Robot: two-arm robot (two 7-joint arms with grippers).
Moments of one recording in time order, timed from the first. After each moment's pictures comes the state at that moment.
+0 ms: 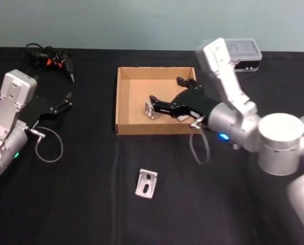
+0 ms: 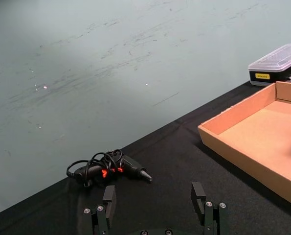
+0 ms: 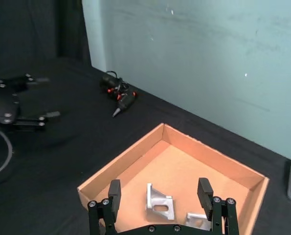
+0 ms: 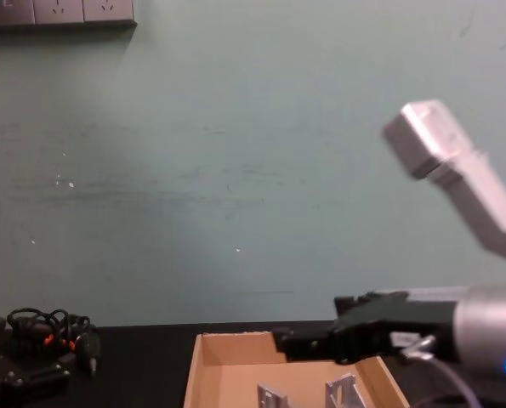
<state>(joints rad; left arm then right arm) -0.20 0.60 0.45 -1.41 -0.25 -0.12 0.03 0.29 0.24 -0.37 -1.53 0.10 0.33 0.37</state>
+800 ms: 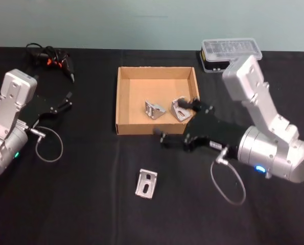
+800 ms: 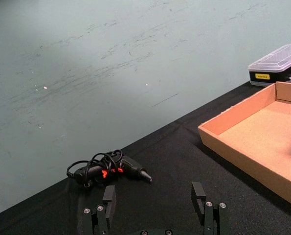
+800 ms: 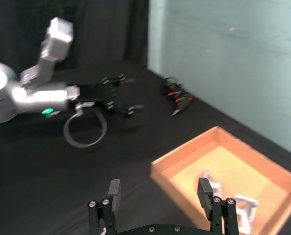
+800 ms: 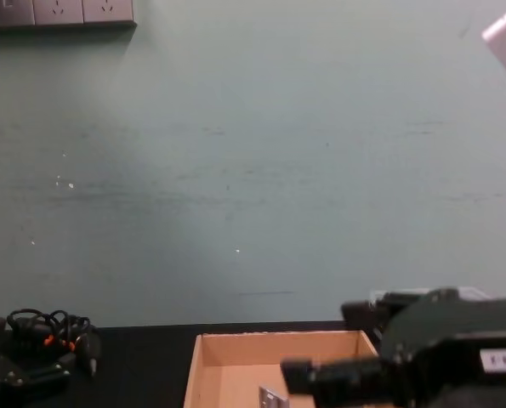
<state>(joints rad) -0.20 0.60 0.45 -1.41 -0.25 -0.12 0.03 0.10 0.49 -0.36 -1.91 0.23 0.38 0.51</state>
